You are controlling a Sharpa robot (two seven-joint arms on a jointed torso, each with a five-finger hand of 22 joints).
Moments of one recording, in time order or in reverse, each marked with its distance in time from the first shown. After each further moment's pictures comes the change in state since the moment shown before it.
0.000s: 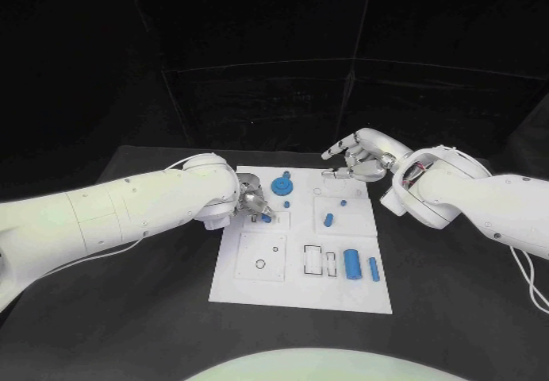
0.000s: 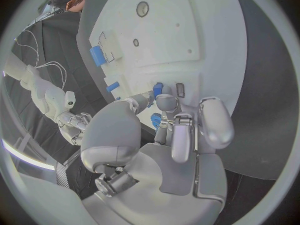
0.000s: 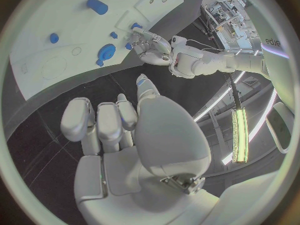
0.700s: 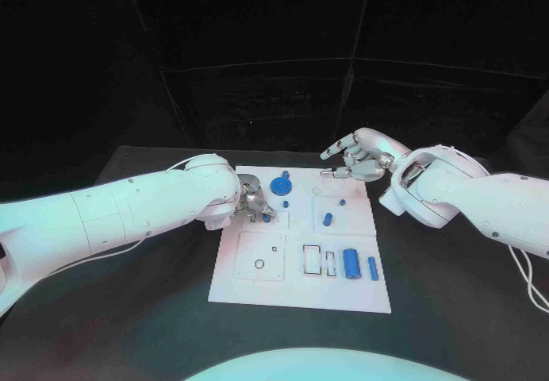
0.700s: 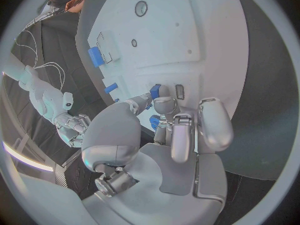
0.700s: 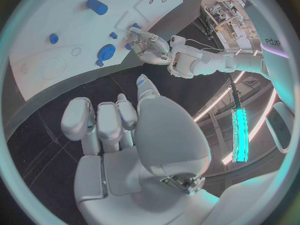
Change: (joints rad) left arm -0.003 0.017 -0.003 -0.021 -0.001 0.010 -0.009; left_hand -0.064 0.005 -0.087 0.082 0.001 0.025 -0.011 0.017 -0.005 0.014 -0.007 0.040 0.036 -0.002 -0.006 0.000 0.000 0.000 0.007 -0.007 0.011 0.022; right arm 0.000 0.002 0.000 -0.002 0.001 0.004 0.003; right_hand -0.004 0.004 -0.004 0.004 0.000 0.000 0.000 0.000 0.000 -0.003 -0.003 -0.008 -0.006 0.000 0.000 -0.005 -0.010 0.016 -0.004 -0.004 -0.004 -0.011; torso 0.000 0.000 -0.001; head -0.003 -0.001
